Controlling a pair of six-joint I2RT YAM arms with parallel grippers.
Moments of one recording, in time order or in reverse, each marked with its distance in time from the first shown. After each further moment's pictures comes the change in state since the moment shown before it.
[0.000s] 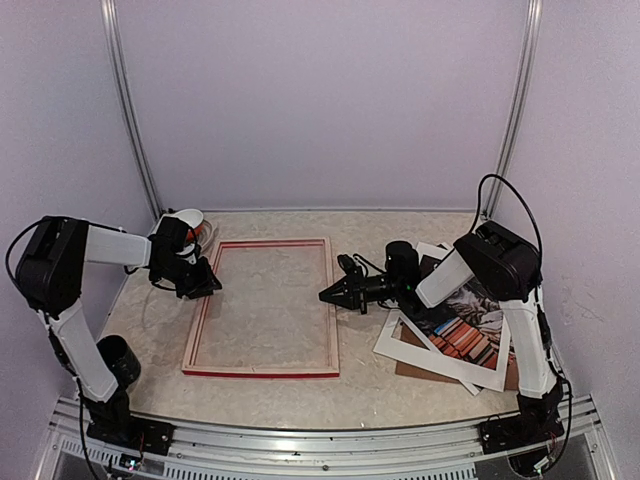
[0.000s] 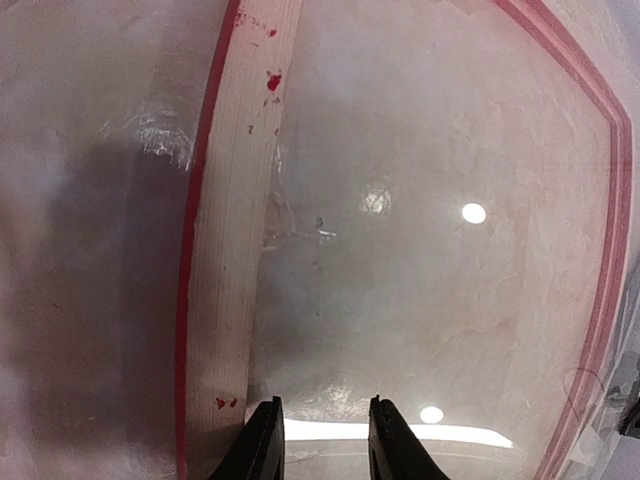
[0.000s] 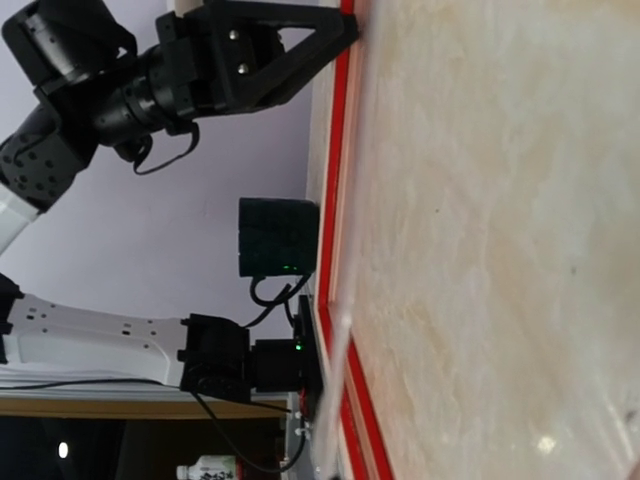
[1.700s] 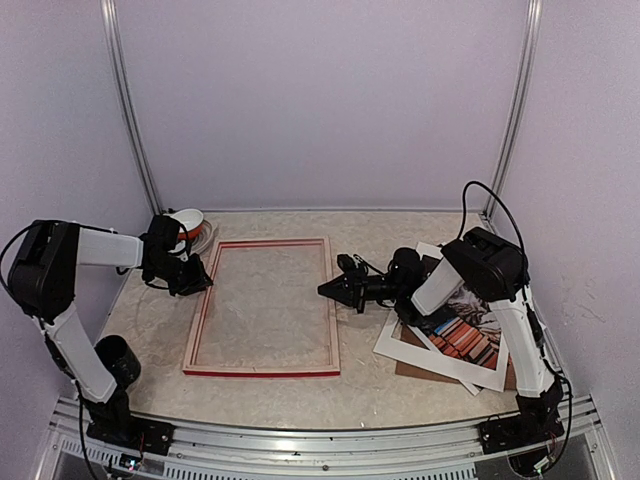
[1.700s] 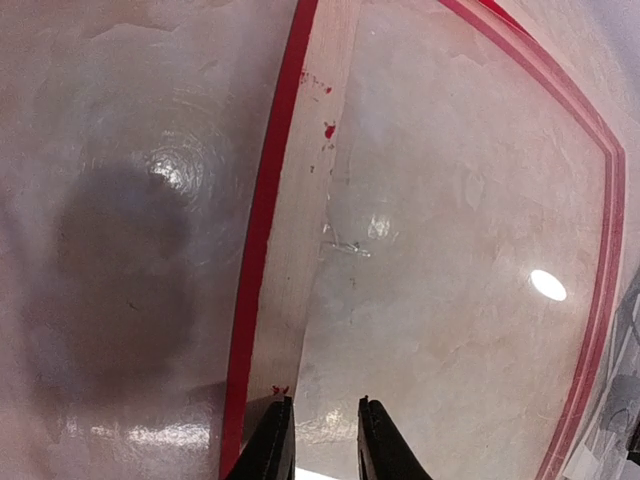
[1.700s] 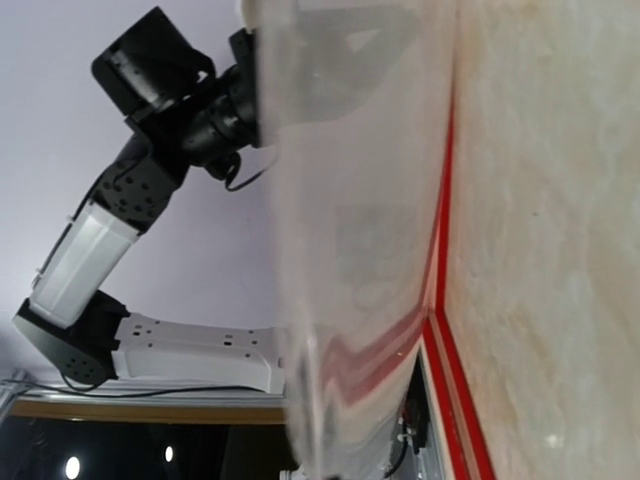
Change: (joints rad) left arm 0.037 -0.050 -0.029 0.014 -0.029 -0.016; right arm -0.001 0.105 0.015 0.396 -0.003 0.399
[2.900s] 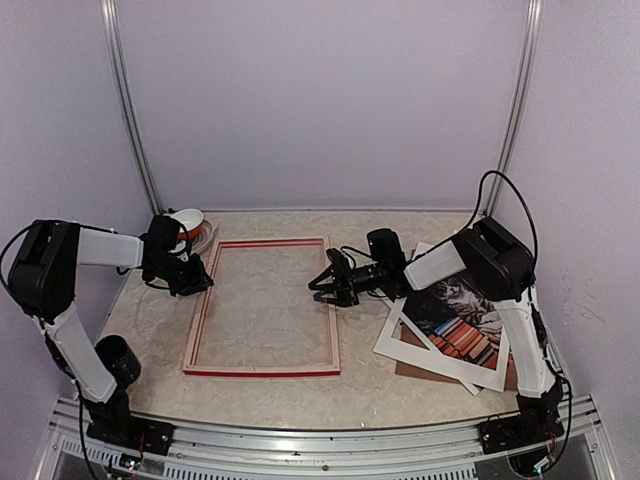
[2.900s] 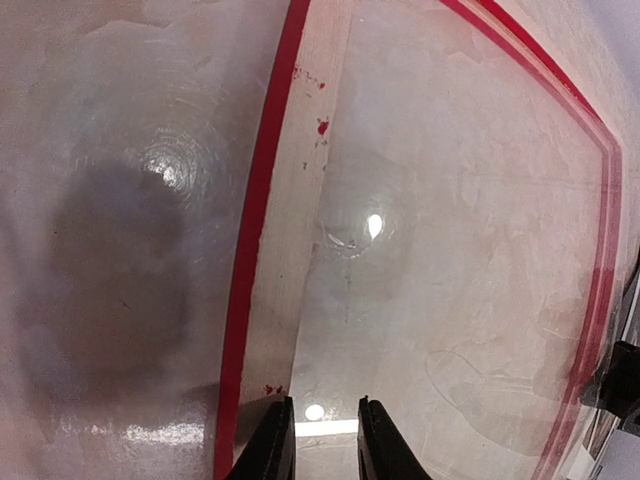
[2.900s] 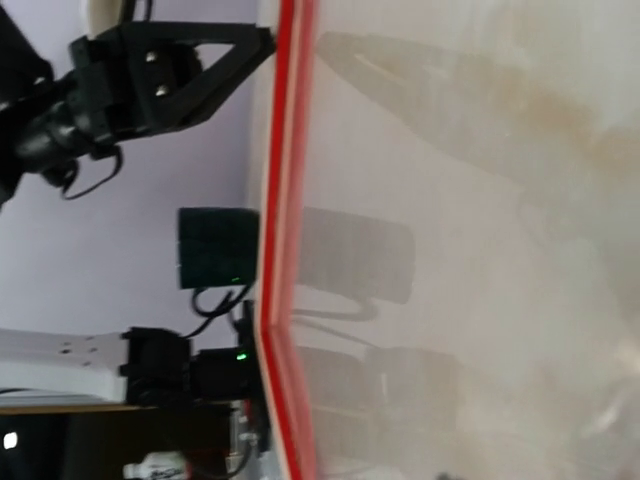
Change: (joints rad) left arm 0.000 0.002 0.000 0.003 0.011 -0.003; right arm -0.001 -0.045 0.231 -0.809 -0.006 -0.623
